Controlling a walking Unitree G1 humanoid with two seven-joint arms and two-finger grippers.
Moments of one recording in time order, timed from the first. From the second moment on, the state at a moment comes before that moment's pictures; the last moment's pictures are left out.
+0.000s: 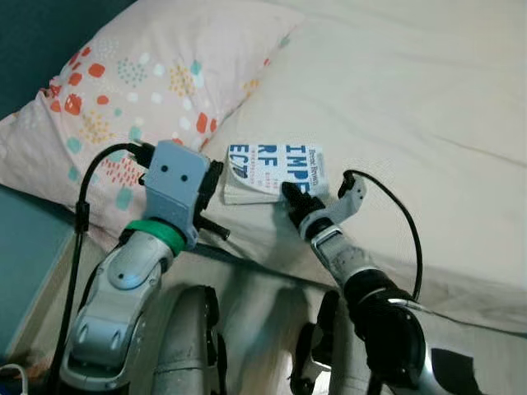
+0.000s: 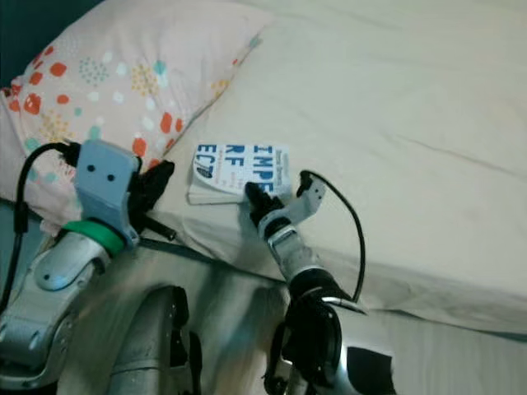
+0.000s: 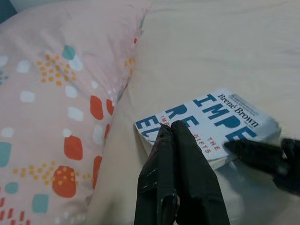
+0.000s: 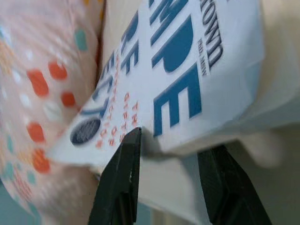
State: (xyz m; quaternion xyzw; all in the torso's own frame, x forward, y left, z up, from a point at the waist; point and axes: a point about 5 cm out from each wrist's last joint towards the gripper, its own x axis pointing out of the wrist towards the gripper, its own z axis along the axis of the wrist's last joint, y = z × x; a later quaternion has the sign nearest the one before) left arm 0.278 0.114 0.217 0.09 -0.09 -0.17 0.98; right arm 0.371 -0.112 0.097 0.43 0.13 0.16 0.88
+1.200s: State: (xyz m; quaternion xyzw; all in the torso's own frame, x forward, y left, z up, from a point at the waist) left arm 0.282 0.110 0.205 0.08 -0.09 -0.18 0.98; right arm 0.383 -0.170 0.120 0.04 0.09 0.07 0.99
